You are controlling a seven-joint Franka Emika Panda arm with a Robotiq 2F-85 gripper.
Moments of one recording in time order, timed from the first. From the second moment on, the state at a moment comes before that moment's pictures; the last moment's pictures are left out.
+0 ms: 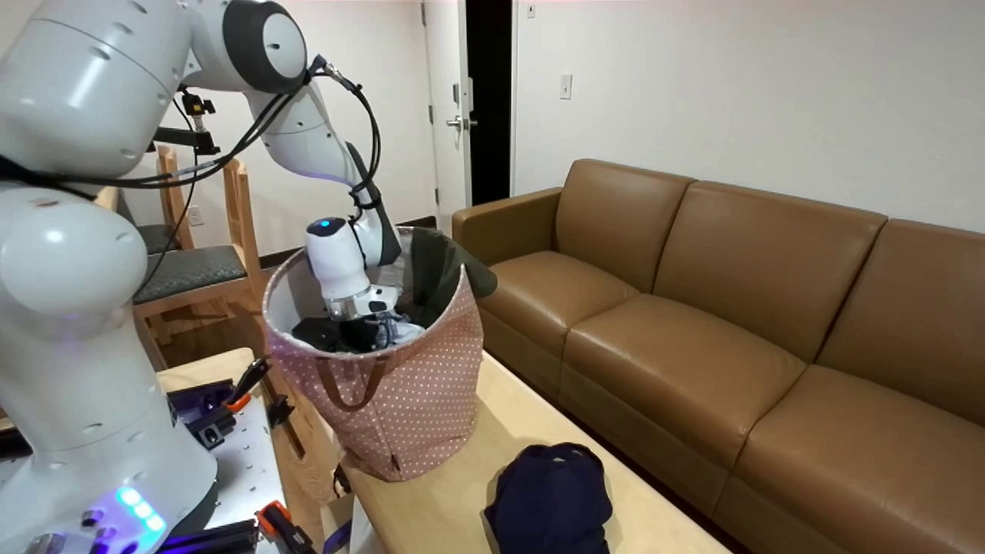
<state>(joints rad) 0.66 0.78 0.06 -2.14 2.47 3.46 -2.04</state>
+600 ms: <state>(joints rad) 0.73 0.70 0.03 -2.19 2.61 3.46 -2.13</state>
